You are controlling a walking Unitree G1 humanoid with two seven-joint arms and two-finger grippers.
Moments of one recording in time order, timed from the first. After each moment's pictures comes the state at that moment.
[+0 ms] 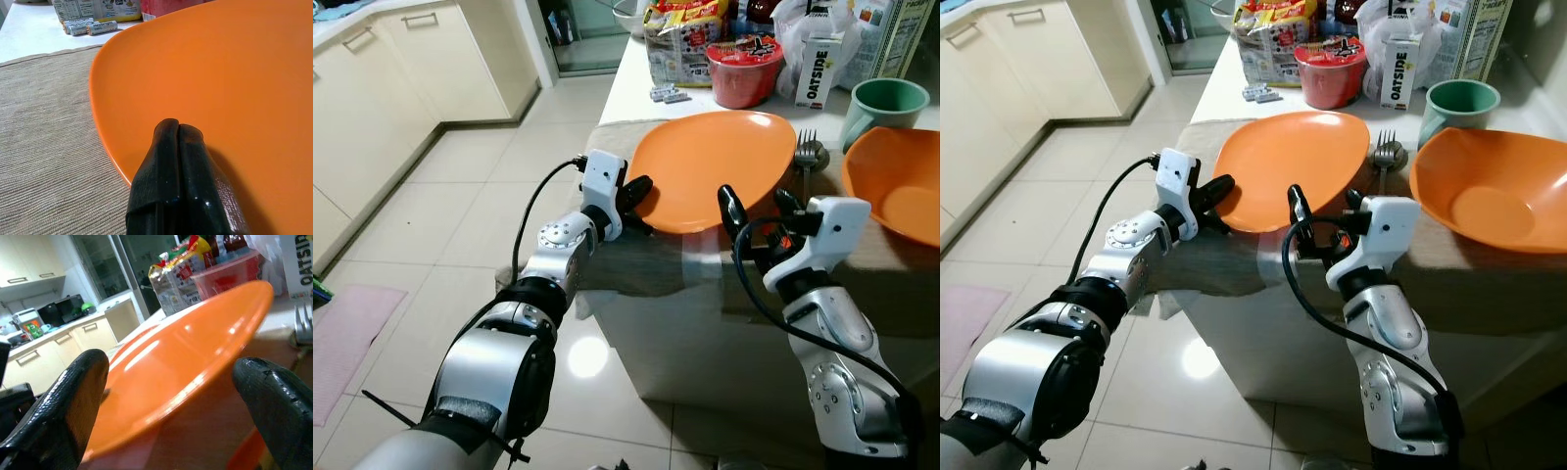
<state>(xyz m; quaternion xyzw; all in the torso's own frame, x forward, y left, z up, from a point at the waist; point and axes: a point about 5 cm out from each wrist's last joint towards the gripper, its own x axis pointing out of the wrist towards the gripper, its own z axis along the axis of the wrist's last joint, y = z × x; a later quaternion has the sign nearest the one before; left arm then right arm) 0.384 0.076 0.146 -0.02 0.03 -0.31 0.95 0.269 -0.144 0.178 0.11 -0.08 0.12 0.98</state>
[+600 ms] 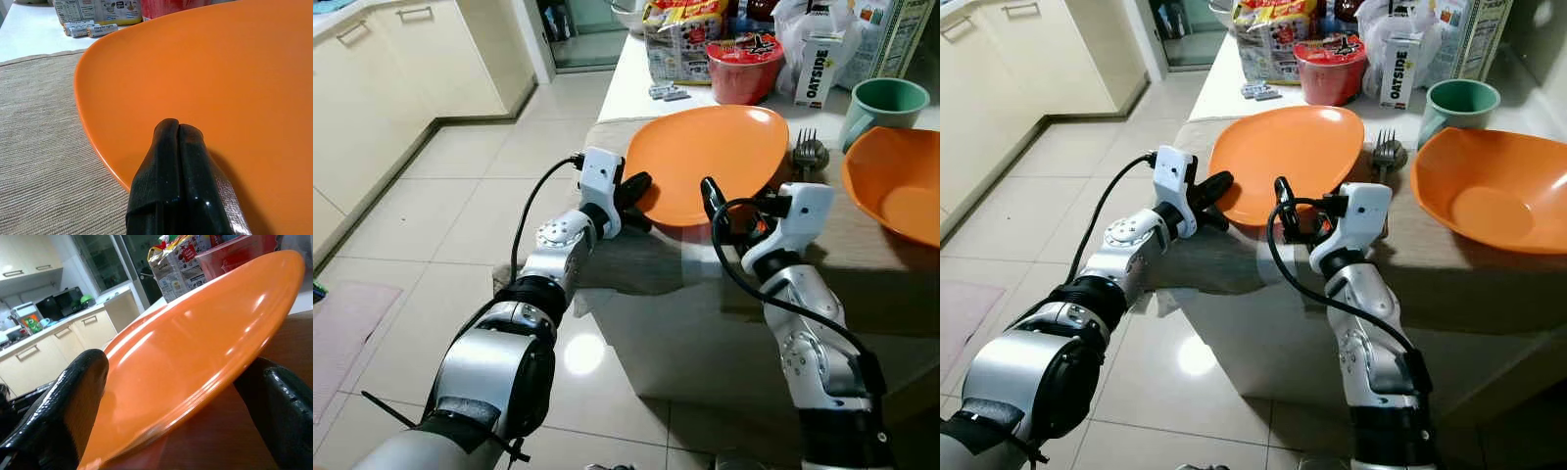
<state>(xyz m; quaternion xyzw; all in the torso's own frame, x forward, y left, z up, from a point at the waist) 0.384 0.078 0.148 -0.03 0.02 -0.31 0.95 0.302 -0.130 0.165 0.12 -0.06 0.12 0.98</state>
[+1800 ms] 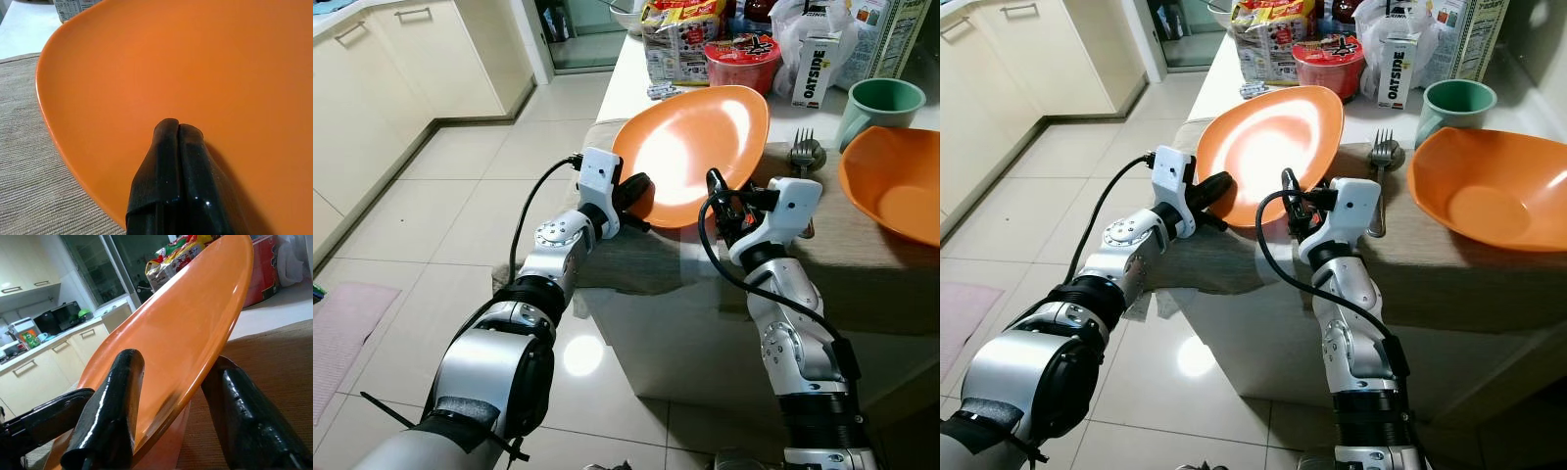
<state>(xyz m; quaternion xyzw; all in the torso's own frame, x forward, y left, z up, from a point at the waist) 0.385 0.079 0.148 -0.03 0.03 -0.31 0.95 0.311 -0.122 0.163 0.13 -0.09 0.11 0.98</state>
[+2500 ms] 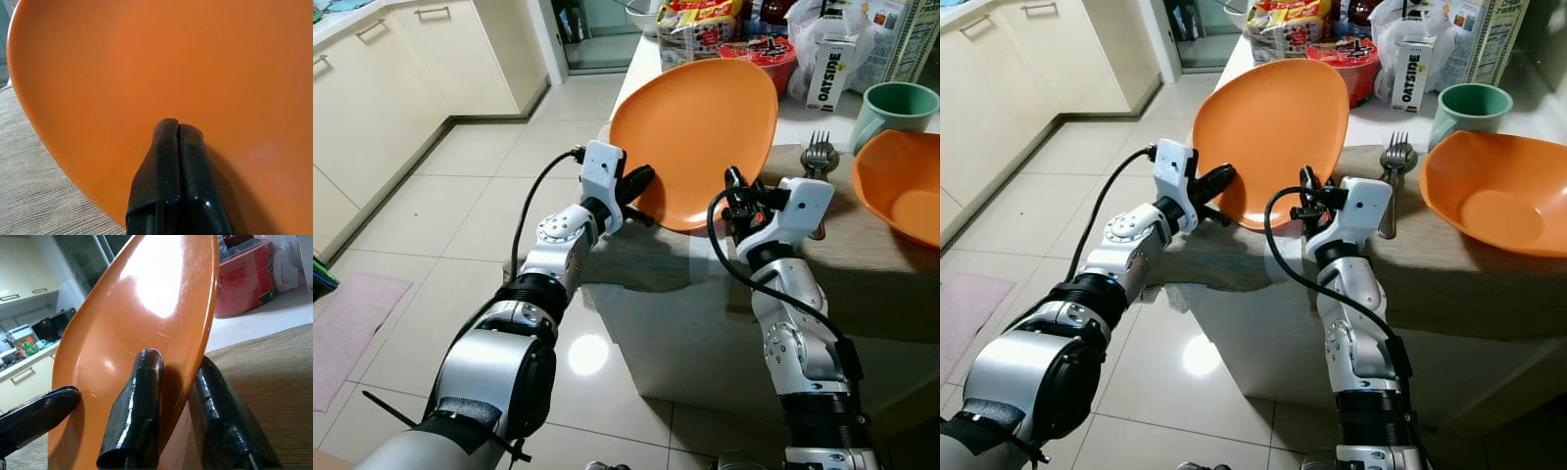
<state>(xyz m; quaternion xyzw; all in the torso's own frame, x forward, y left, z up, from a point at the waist) 0.386 0.075 0.160 -0.03 0.00 -0.31 0.95 0.312 -0.129 0.164 0.13 -0.10 0.08 0.98</state>
